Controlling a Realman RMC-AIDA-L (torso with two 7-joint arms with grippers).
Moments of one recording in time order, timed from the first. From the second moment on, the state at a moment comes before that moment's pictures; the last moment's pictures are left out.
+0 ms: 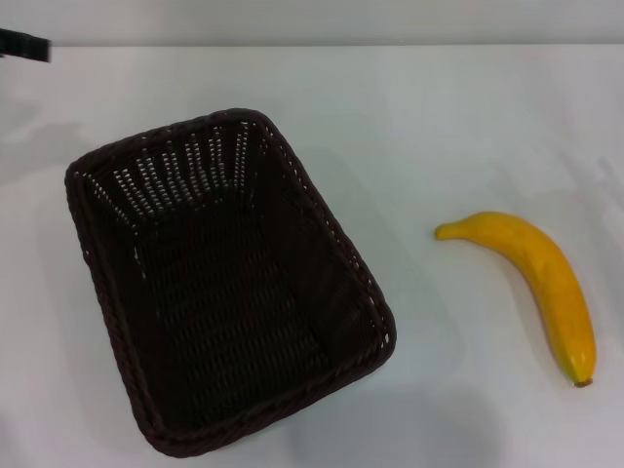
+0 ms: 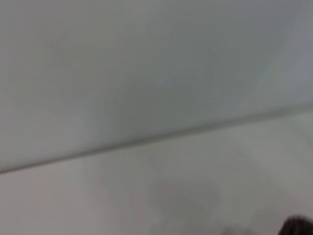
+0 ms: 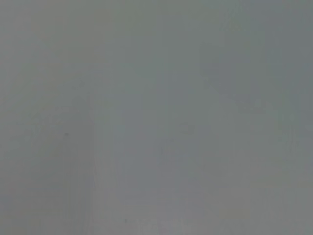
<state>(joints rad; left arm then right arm) -0.77 -1.66 0.67 0.68 -0.86 -1.49 0.97 0.28 2.01 1.81 0.28 -0.29 1.30 -2.68</state>
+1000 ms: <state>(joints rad) -0.96 -1.83 0.79 0.58 -0.58 -1.40 1.10 0.28 2.01 1.80 0.27 -0.29 1.33 -2.68</state>
